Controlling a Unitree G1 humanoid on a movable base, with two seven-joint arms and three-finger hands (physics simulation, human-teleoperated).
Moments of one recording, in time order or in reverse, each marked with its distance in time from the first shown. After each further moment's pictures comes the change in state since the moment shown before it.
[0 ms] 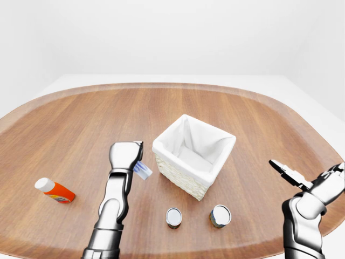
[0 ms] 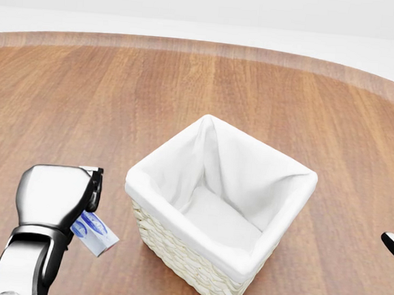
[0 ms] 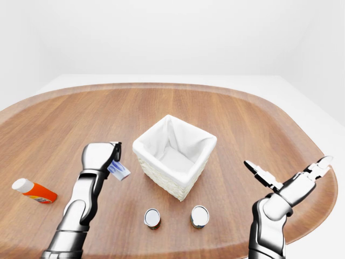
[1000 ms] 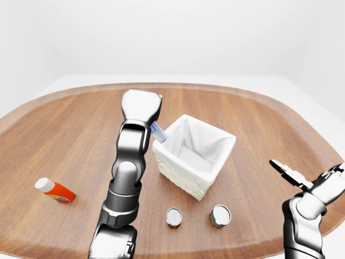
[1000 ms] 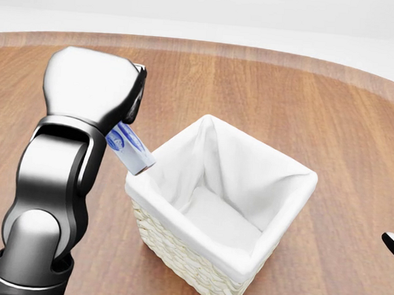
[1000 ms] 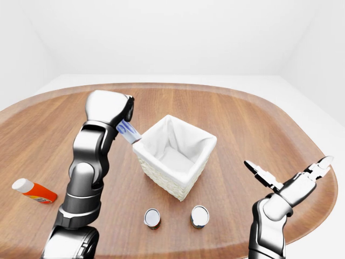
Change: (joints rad) left arm -0.433 -0.104 -0.037 -0.211 0.217 0.000 -0.502; right arm 0.002 0.002 0.000 -0.006 0.004 0.000 0.000
